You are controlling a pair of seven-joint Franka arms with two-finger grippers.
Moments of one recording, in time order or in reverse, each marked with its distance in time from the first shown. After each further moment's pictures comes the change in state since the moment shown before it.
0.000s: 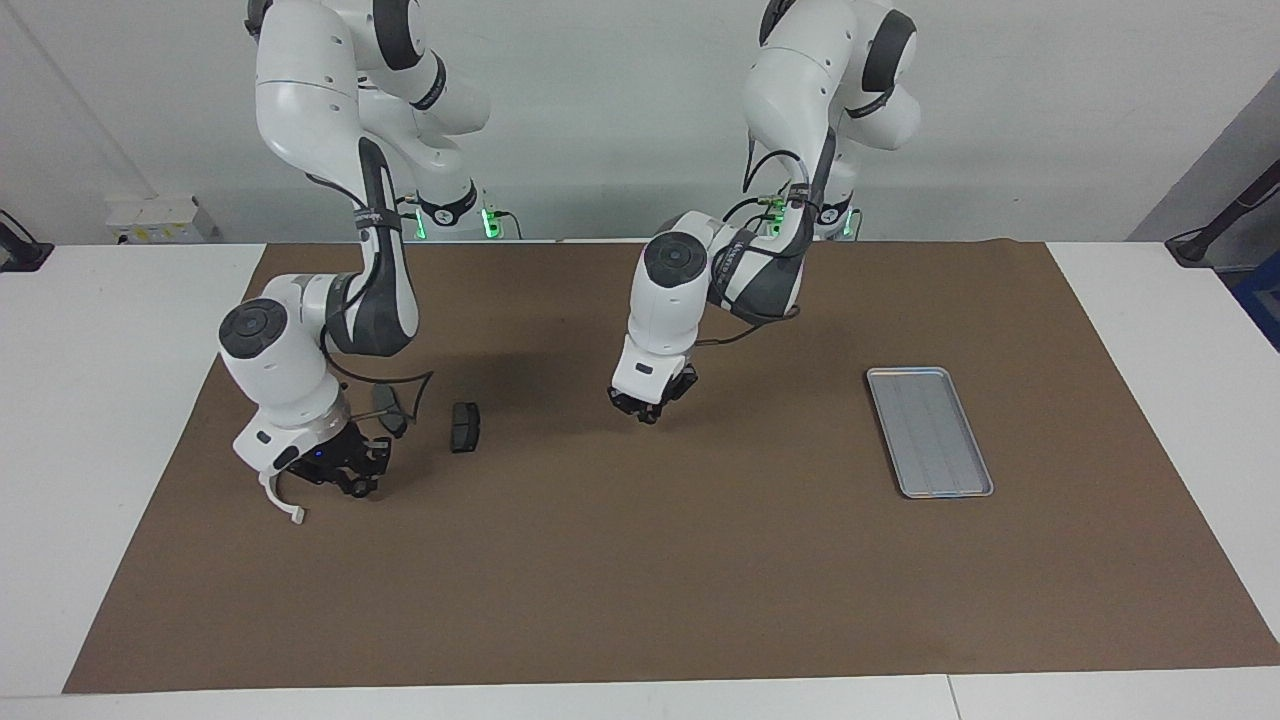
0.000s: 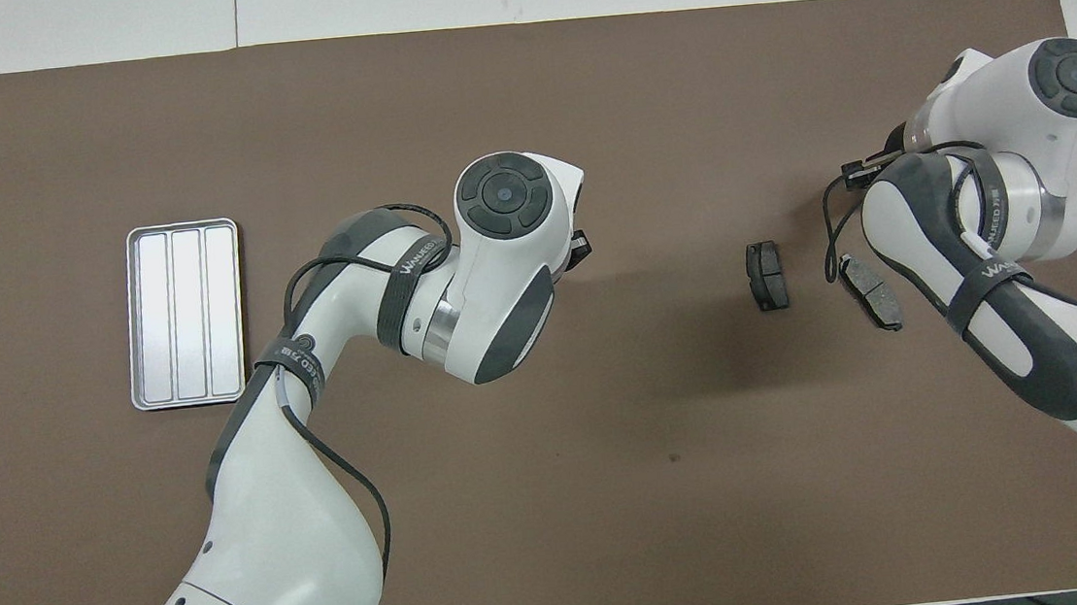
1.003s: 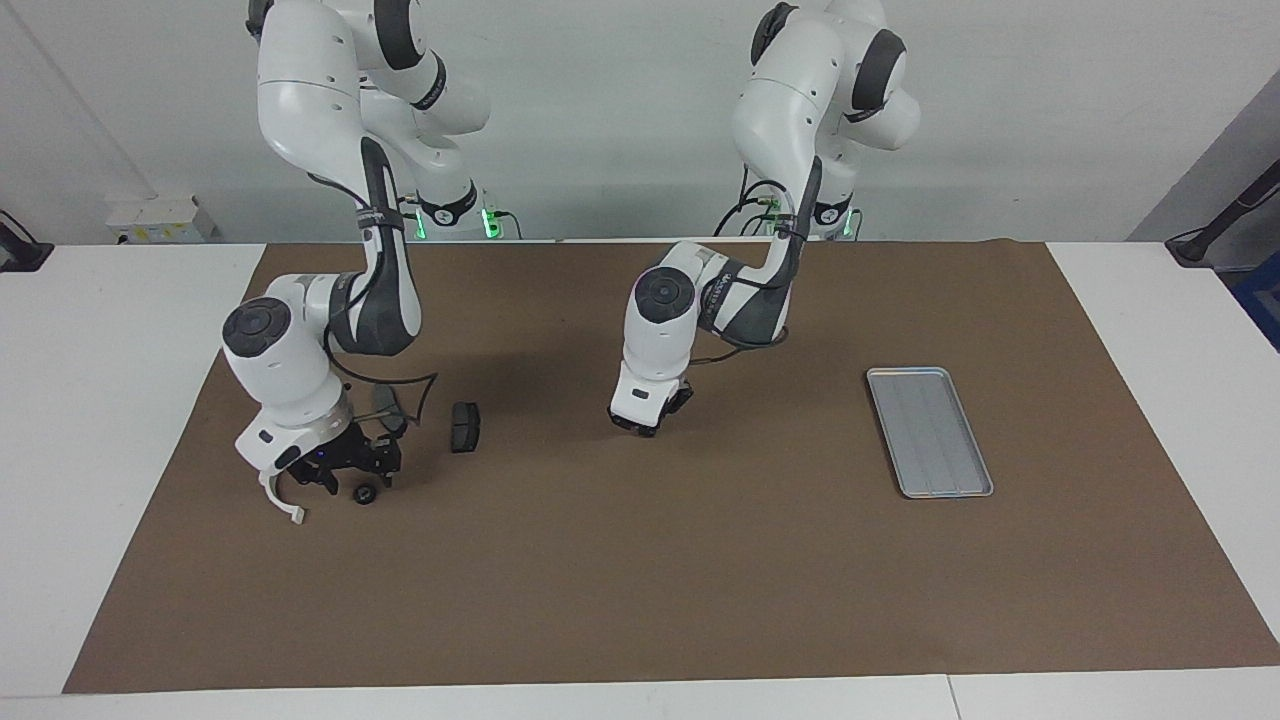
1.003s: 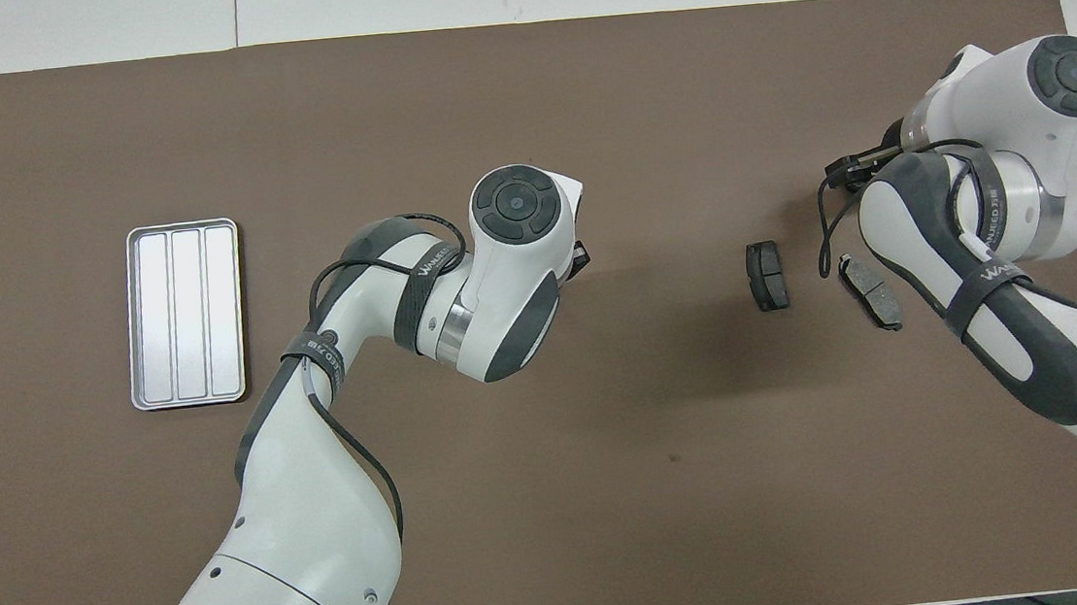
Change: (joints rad) left arm -0.002 0.030 -0.003 -0.025 0.000 0.025 -0.034; right arm 0.007 -0.022 0.007 0.003 0.001 -0.006 0.047
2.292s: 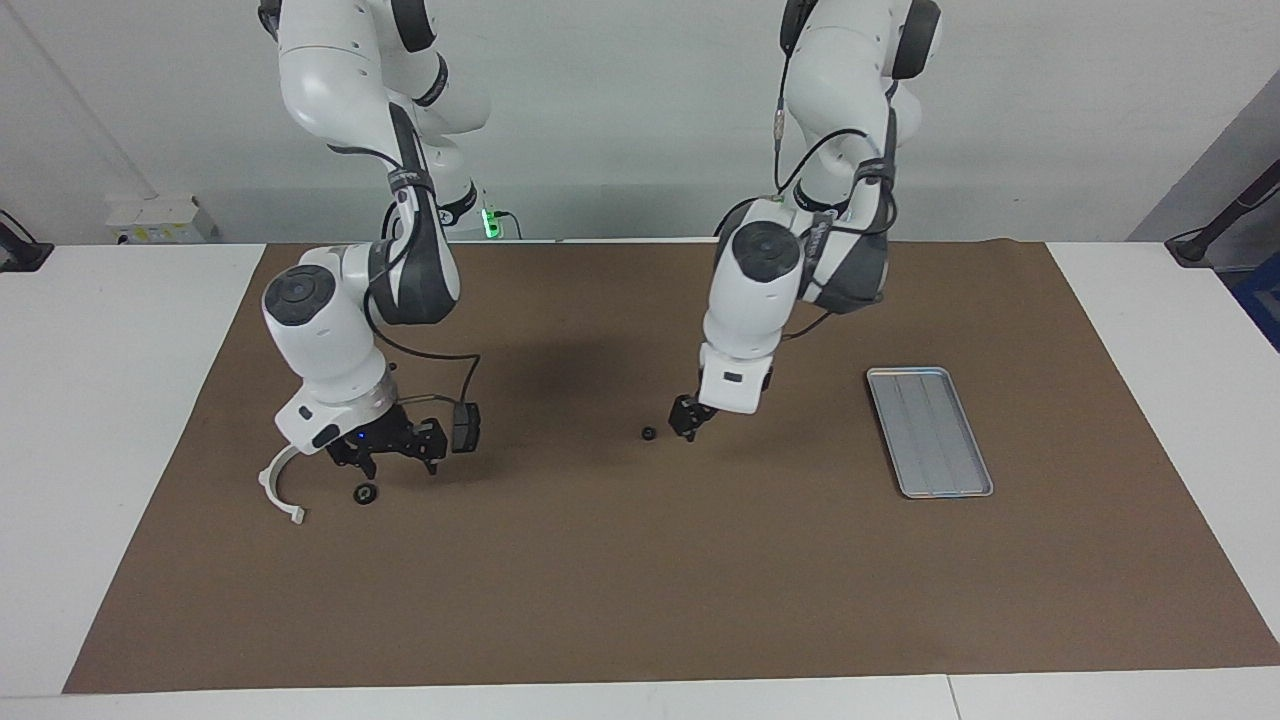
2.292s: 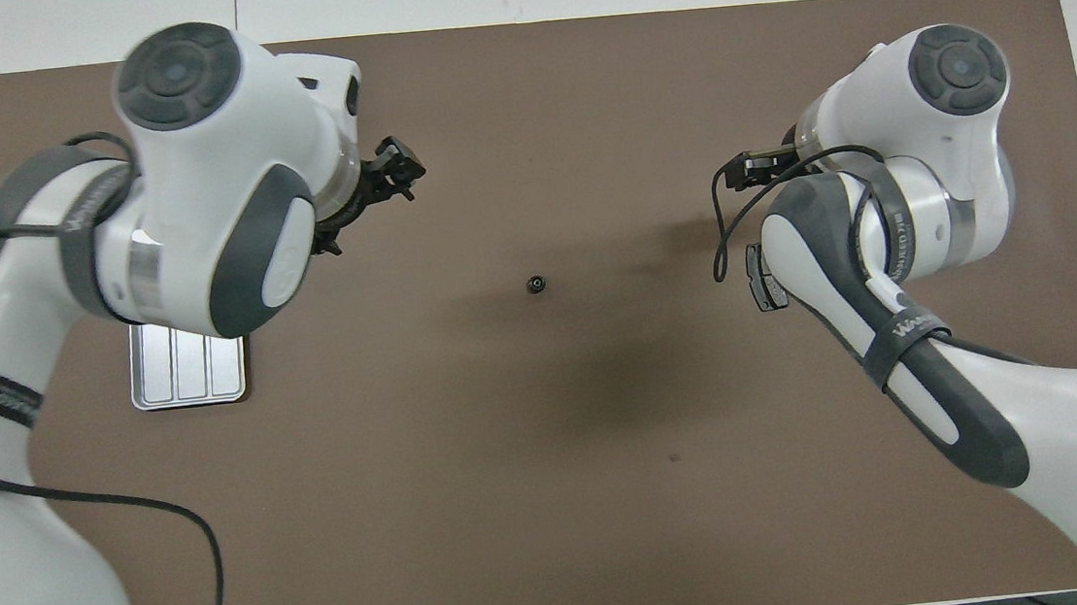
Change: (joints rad) left arm 0.215 -0.285 0.085 0.031 0.000 -0.271 0.111; right arm 0.183 -0.048 0.046 0.050 -0.002 -0.111 0.361
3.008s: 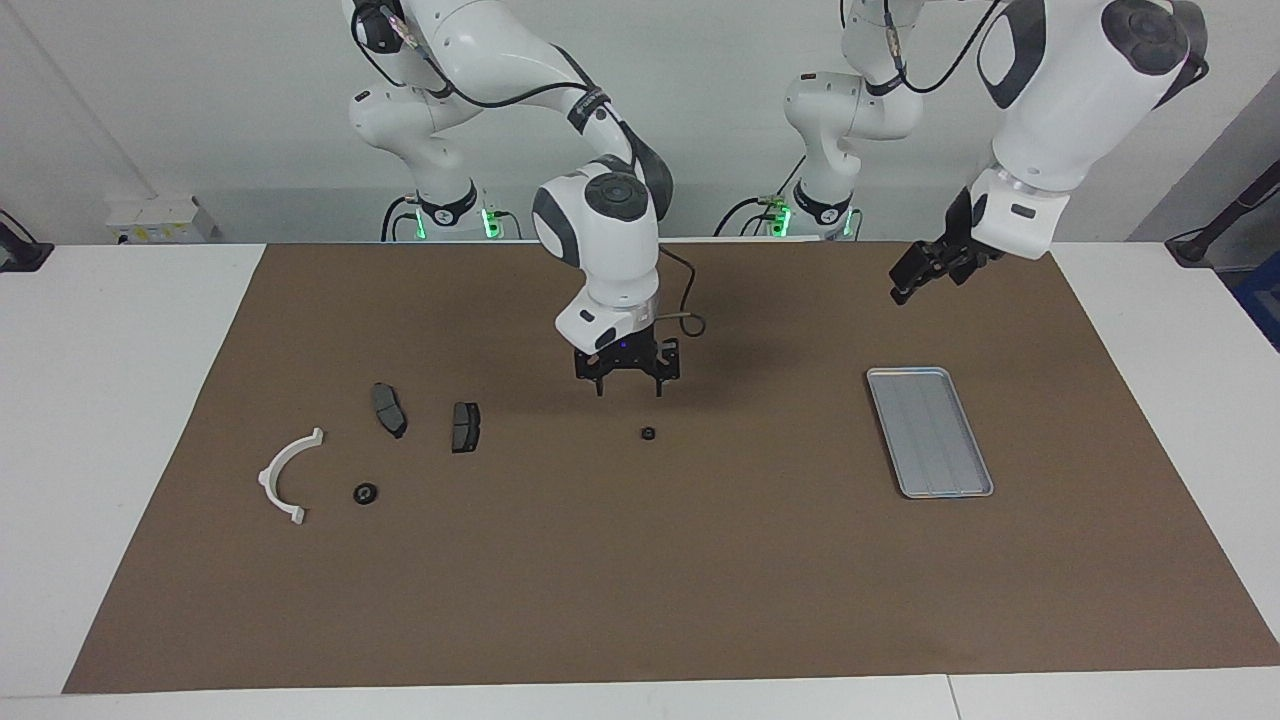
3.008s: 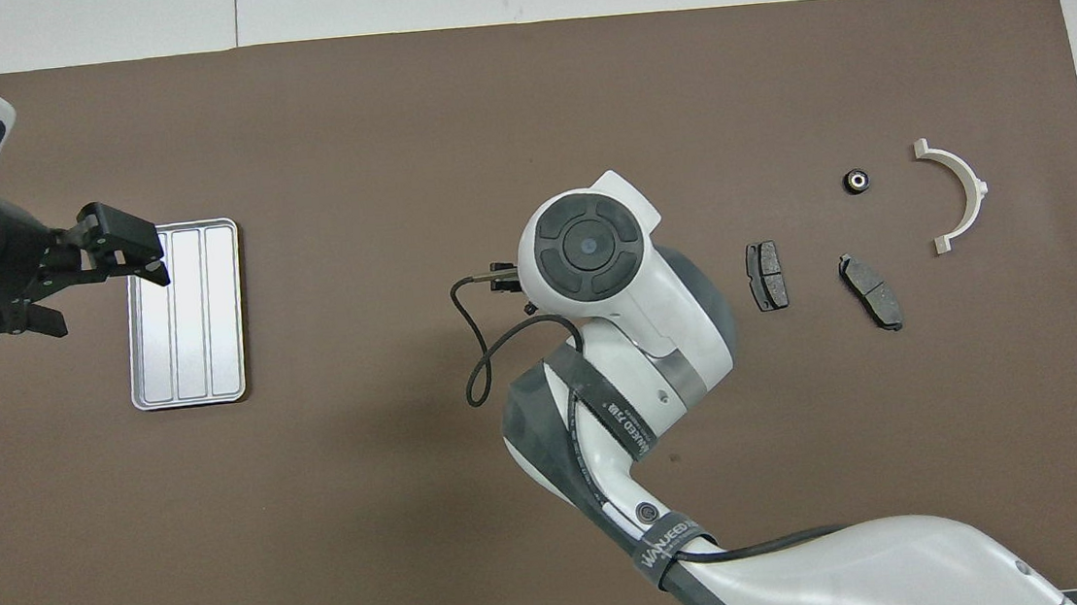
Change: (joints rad) left arm 0.222 -0.276 0.005 -0.012 0.027 -0.392 0.396; right arm 0.412 0.003 0.002 0.062 -0.053 -0.043 0.480
